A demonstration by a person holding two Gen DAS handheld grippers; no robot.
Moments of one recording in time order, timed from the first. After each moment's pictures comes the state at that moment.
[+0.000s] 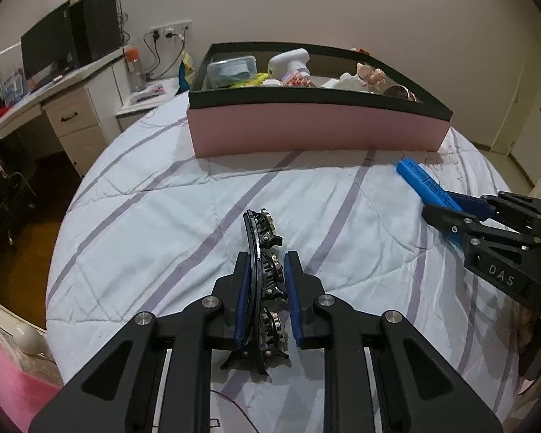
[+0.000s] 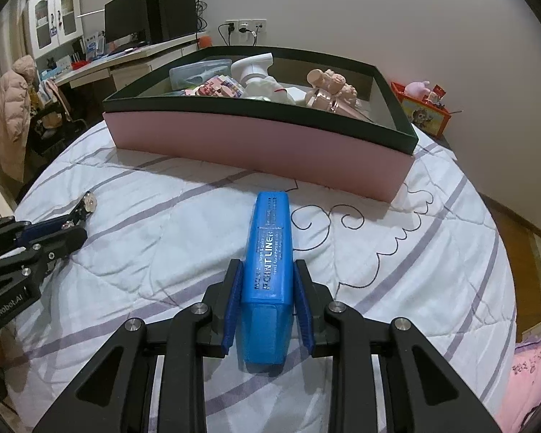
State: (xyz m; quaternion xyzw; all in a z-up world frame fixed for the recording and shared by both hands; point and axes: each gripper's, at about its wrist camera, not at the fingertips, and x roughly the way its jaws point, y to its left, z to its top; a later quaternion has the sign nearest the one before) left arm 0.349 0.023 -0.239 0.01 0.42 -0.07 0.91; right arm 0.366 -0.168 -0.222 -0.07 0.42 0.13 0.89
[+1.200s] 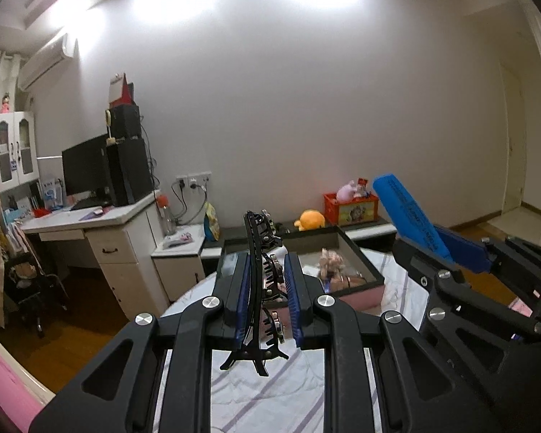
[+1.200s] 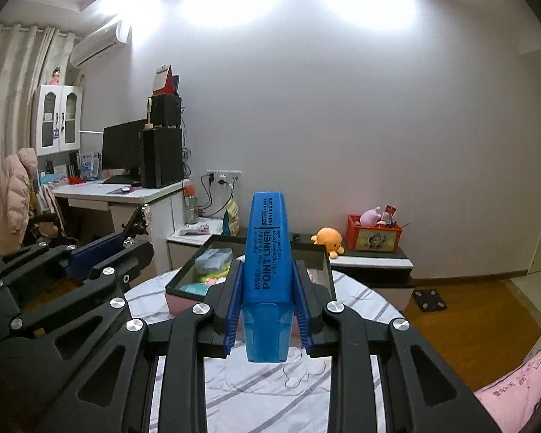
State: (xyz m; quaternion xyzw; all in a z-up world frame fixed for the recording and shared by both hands) left arm 0.260 -0.028 -0.069 0.06 0.15 -0.03 0.99; right arm 0.250 -0.155 -0.059 -0.02 0.14 0.07 0.99
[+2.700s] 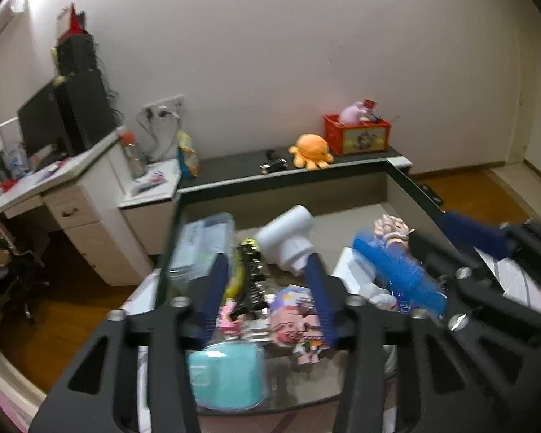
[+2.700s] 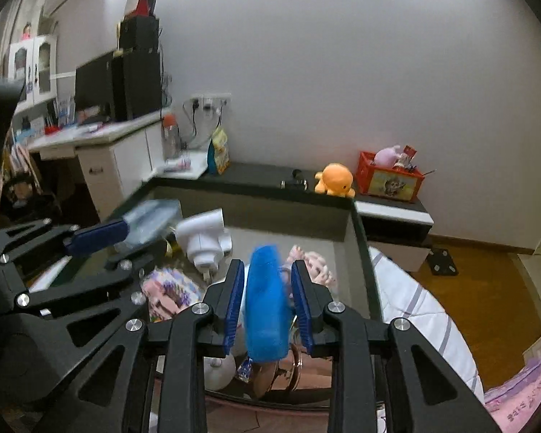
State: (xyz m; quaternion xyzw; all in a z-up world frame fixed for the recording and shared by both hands) left arm 0.487 -0.038 -0.158 0.08 0.30 -0.04 0.95; right arm 0.466 -0.160 -0.147 -0.04 0.28 0.07 0.96
